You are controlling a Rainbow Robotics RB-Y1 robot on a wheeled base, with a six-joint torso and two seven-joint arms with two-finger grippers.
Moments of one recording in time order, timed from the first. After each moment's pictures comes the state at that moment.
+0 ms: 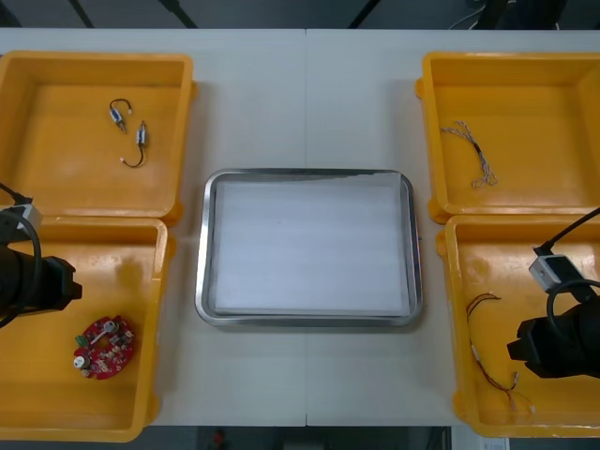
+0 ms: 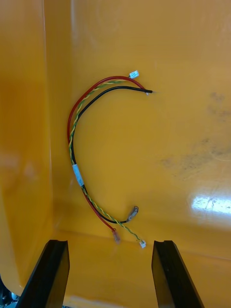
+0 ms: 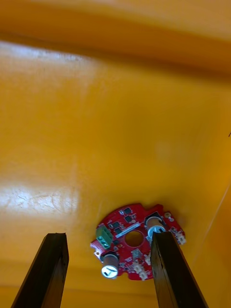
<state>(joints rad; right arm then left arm) 0.17 -0.87 -0.02 -2.34 -0.87 1.61 1.19 0.05 1.23 -0.12 -2.21 0.94 1.29 -0.74</state>
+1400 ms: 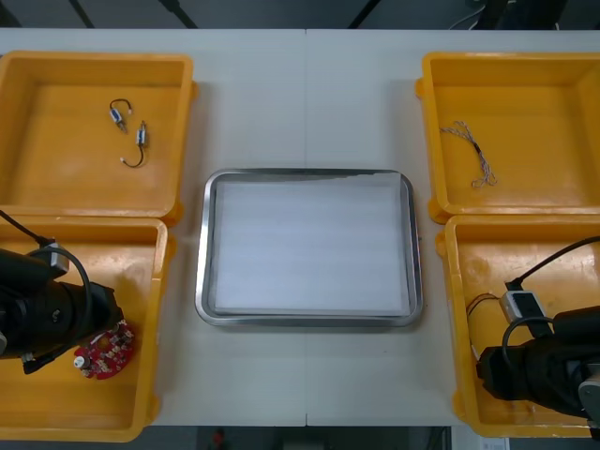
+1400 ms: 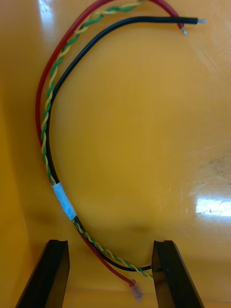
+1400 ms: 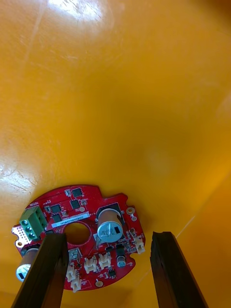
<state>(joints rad) 0.24 -0.83 0.24 -2.24 -0.57 1.34 1.05 0.01 1.19 -0.38 -2.22 0.77 1.17 -0.32</state>
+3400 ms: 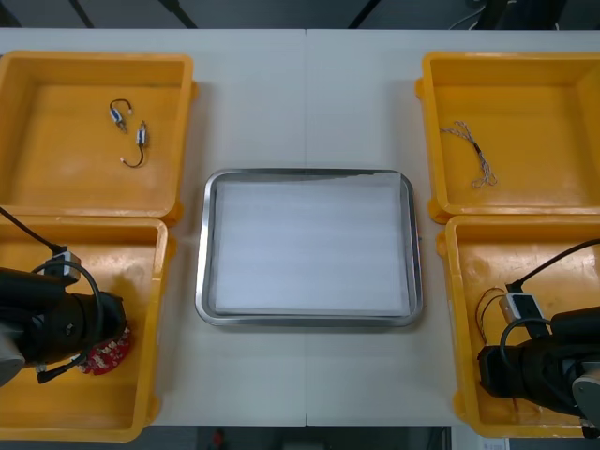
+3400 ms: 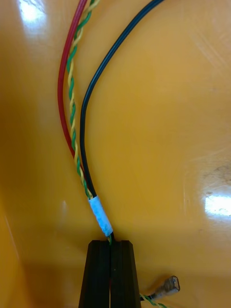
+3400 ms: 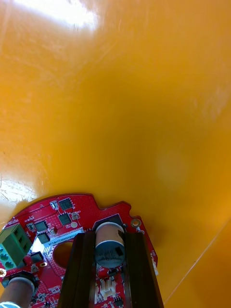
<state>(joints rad) 0.23 -0.81 0.24 -2.19 -0.57 1.30 1.05 -0.02 1.19 -0.50 -2.17 0.66 1.06 -0.32</state>
